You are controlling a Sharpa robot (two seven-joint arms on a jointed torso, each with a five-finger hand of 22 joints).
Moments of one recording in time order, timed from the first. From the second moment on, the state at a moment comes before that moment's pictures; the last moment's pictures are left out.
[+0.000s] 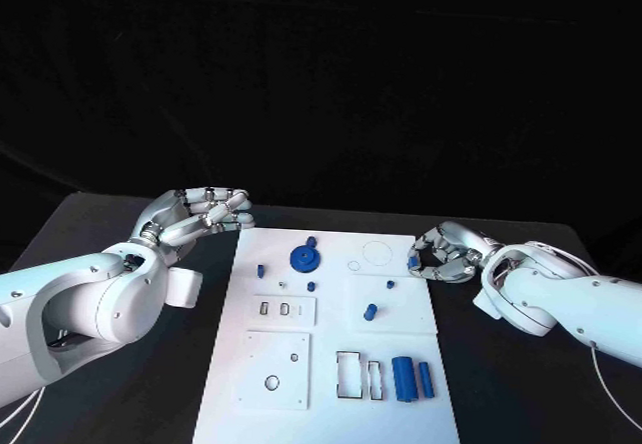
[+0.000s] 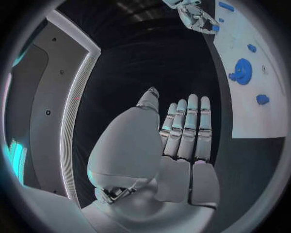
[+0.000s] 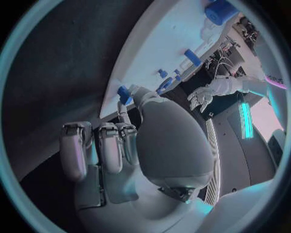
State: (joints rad) left arm 1.23 -0.97 -0.02 1.67 -0.02 -0.41 0.44; left_hand 1.54 -0.07 -0.04 0.27 0.26 0.87 0.21 0.23 0.20 1.06 0.17 0.10 0.07 1.01 0.13 0.27 0.28 0.17 0.85 0.23 0.29 0.11; right arm 1.27 -0.96 -0.14 1.41 -1.13 -0.36 0.02; right_hand 1.40 -0.22 0.36 0.19 0.24 0.98 0.13 0.17 0.43 1.47 0.06 1.57 1.31 1.46 -0.01 1.57 1.31 0.02 1.47 0.10 1.51 1.31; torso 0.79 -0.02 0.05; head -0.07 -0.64
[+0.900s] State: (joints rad) left arm 1.23 -0.97 -0.02 1.67 -0.02 -0.41 0.44; left_hand 1.54 -0.07 -0.04 0.27 0.26 0.87 0.21 0.23 0.20 1.06 0.17 0.10 0.07 1.01 0.13 0.27 0.28 0.17 0.85 0.23 0.29 0.11; right arm 1.28 -0.97 -0.14 1.53 -1.14 -0.46 0.00; right_hand 1.33 -0.18 0.51 0.11 0.17 1.04 0.11 0.20 0.44 1.47 0.02 1.57 1.31 1.46 -0.04 1.57 1.31 0.02 1.47 0.07 1.52 1.31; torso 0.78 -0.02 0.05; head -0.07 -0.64
